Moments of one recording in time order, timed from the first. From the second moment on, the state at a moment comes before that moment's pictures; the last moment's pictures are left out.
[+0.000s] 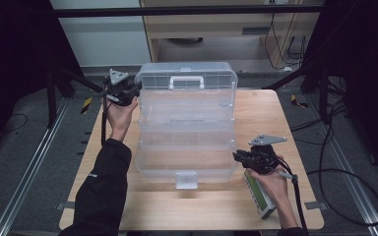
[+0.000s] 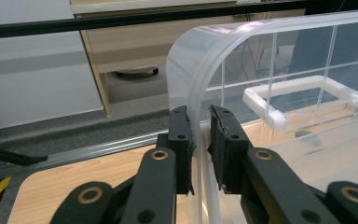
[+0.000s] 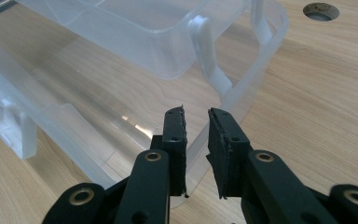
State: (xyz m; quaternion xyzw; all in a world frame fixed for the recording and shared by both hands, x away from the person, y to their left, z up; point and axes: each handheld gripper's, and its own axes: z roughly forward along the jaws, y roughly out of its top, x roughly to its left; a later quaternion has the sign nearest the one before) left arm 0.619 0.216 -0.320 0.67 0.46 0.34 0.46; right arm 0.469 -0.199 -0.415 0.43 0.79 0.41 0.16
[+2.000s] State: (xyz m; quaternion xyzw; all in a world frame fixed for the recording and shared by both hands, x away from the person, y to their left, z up) left arm 0.685 0.214 -0.345 0.68 0.51 0.32 0.42; right arm 0.469 -0.197 -0.415 0.43 0.79 0.41 0.16
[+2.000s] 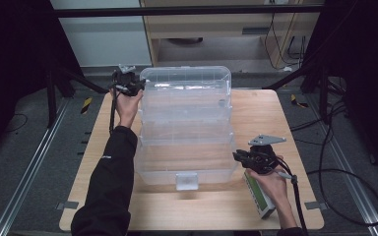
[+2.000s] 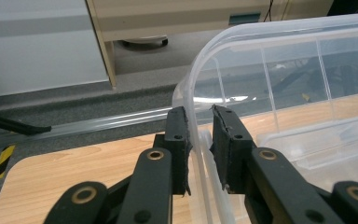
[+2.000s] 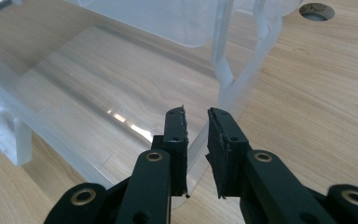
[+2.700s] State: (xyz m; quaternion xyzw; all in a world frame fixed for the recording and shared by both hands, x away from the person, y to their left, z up) left arm 0.674 0.224 -0.344 0.69 0.49 0.34 0.41; right arm 0.467 -0.196 -0.412 0.43 0.79 0.41 0.15
